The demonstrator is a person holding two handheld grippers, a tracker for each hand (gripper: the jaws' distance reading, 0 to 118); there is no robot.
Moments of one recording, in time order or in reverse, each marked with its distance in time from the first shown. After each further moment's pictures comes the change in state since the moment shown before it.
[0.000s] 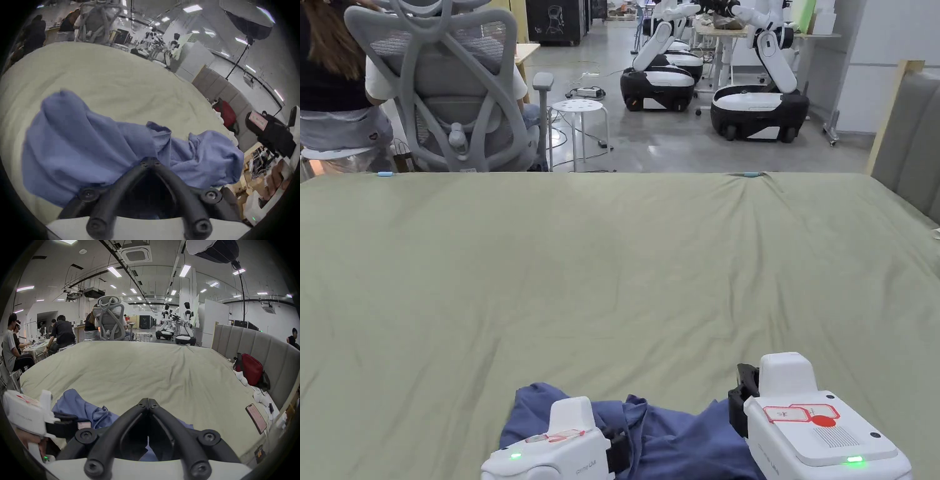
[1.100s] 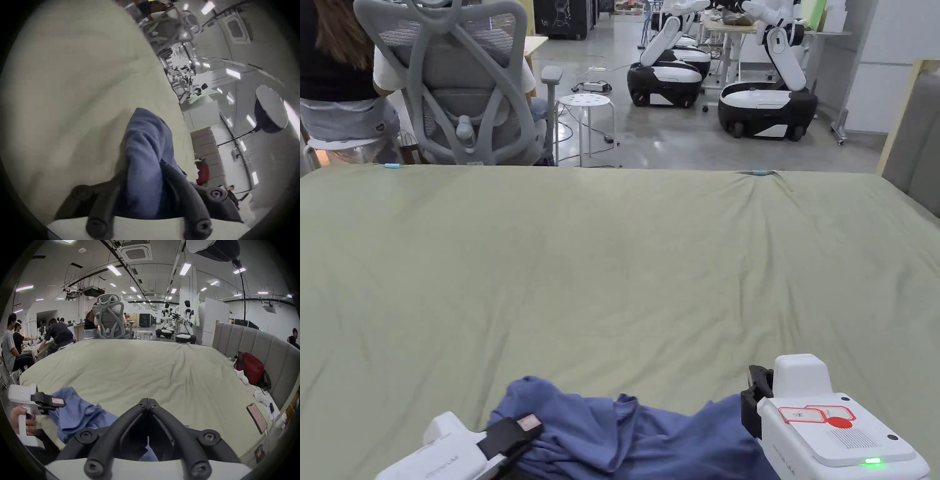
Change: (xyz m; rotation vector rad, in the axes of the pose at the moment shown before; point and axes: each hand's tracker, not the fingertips) left arm -0.146 0.011 0.055 0.198 -0.076 0.593; right arm -0.001 0.001 -0.006 -0.017 -0.001 -0.001
